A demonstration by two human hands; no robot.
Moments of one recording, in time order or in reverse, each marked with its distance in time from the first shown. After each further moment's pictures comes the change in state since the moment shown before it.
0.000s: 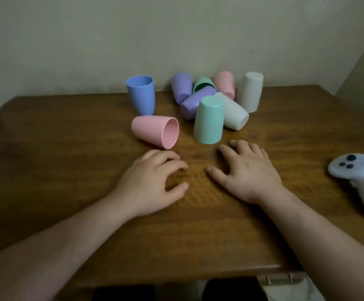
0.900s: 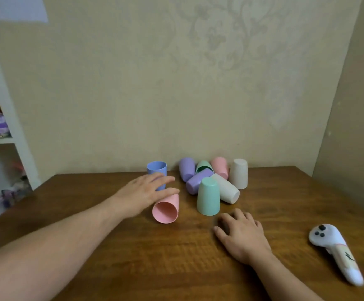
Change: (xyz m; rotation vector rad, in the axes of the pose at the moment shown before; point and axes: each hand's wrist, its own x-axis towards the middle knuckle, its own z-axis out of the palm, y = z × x) left_hand 0.070 -0.094 -0.086 0.650 0.034 0.342; right_hand 0.007 0.008 0.003 0.093 0.086 0.033
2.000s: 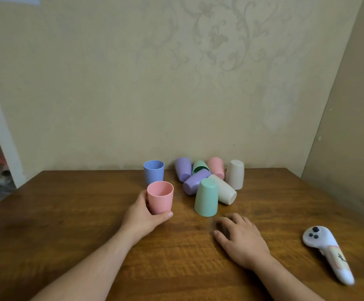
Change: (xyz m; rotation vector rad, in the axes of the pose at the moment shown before) left_hand -0.013 0.065 0.036 -1.217 0.181 -0.979; right_hand -0.003 0.001 0.005 -0.025 0.043 -0.016
